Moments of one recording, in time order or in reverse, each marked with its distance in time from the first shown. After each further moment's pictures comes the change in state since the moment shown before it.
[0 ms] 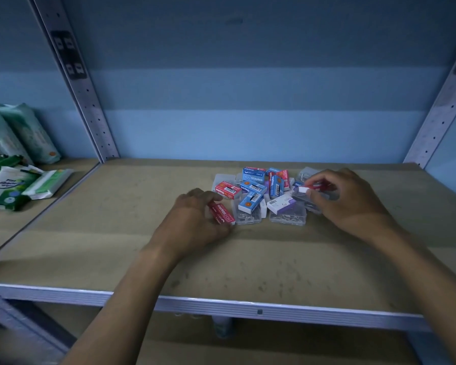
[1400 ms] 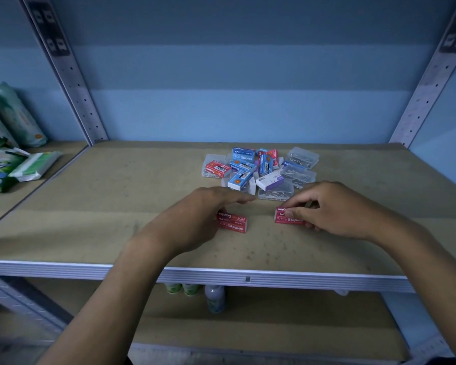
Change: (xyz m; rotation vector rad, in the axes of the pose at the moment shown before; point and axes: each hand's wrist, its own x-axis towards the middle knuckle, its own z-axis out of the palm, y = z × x) left_hand -0.029 0.031 -0.011 0.021 -0.288 0.348; right_hand -0.039 -0.019 -0.012 0.037 -0.535 -0.052
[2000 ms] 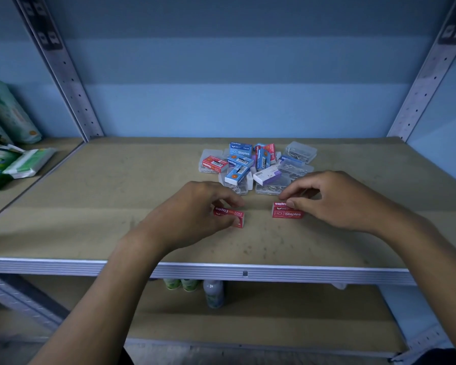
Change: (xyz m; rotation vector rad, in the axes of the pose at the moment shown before) left_hand -0.002 0.002 0.001 -0.155 0.072 -0.022; right_hand -0.006 -0.002 -0.006 0.017 0.101 -0.017
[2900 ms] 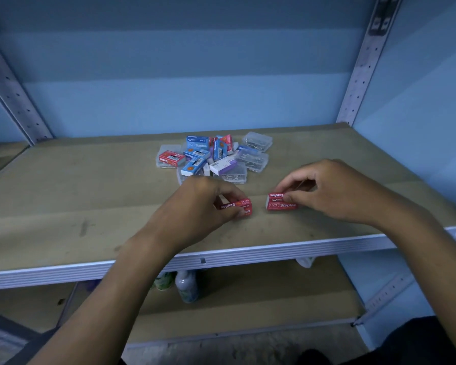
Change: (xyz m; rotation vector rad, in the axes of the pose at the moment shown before) left_hand 0.024 0.051 0.045 -0.028 0.063 0.150; right_hand -0.058 0.022 -0.033 -0.089 0.076 0.028
